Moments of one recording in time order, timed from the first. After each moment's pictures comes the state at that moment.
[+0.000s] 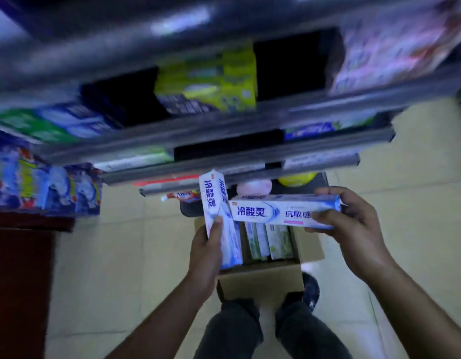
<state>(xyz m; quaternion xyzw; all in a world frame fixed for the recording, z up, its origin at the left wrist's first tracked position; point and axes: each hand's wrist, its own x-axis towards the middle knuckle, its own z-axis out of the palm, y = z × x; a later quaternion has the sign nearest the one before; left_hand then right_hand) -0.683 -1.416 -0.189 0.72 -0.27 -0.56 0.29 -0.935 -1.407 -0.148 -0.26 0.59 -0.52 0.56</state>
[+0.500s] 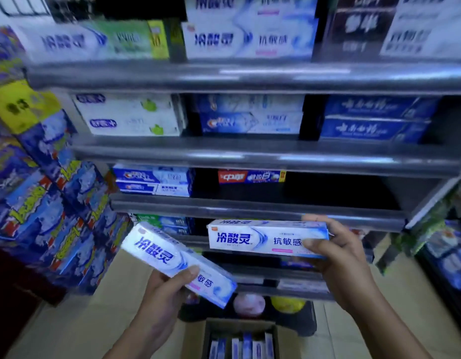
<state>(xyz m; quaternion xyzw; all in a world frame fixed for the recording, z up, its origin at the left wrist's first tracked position) -0.607 -1.412 0.071 0.50 -0.32 -0.60 0.54 -0.910 -1.442 0.144 -0.41 0.42 -0.59 0.55</state>
